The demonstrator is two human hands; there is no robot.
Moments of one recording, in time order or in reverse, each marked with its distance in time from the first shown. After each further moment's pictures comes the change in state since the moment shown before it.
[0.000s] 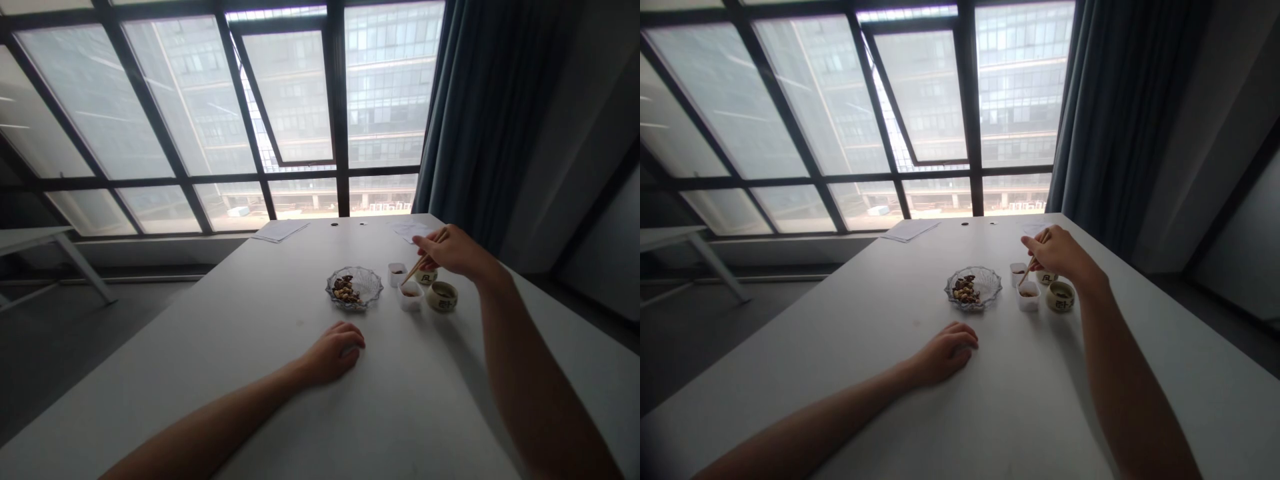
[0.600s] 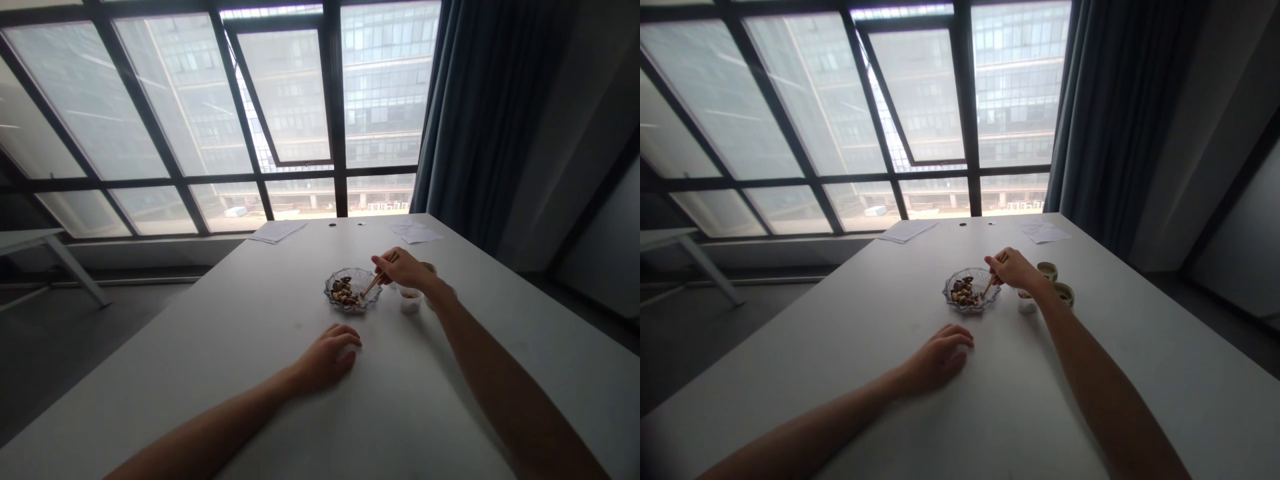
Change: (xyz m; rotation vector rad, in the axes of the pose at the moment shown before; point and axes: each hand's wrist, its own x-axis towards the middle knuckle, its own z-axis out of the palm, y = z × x) left_hand 0.009 -0.005 -0.010 0.039 0.043 0.022; right_hand 0.034 0.015 0.086 0.067 -0.318 -0.024
